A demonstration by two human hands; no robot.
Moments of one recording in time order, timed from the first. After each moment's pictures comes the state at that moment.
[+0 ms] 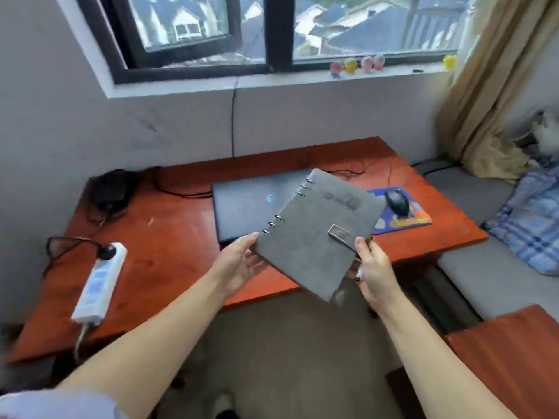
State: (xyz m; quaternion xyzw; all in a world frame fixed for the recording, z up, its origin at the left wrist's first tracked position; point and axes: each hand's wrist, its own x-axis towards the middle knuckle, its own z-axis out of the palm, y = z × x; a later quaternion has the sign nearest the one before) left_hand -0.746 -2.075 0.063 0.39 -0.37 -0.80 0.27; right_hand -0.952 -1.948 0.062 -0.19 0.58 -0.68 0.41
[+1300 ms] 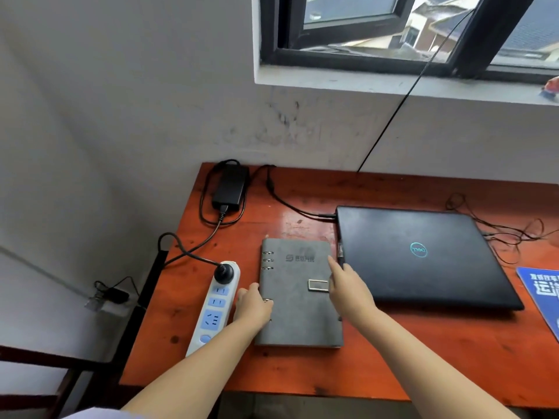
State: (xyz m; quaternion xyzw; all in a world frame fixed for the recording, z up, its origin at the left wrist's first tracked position) left_hand -0.552 -2.250 -0.056 0.72 -0.55 -0.41 0.06; right_hand -0.745 -2.231 -0.015 -0.61 0.76 -0.07 0.20
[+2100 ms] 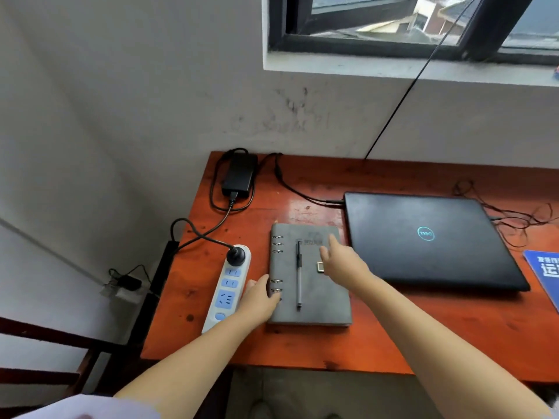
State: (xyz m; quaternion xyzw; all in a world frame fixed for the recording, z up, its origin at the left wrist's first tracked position) left_hand -0.531 -2.229 -0.053 0.66 -0.61 -0.43 0.07; right_hand -0.714 -2.246 0.012 -0.57 0.77 -0.07 0.27
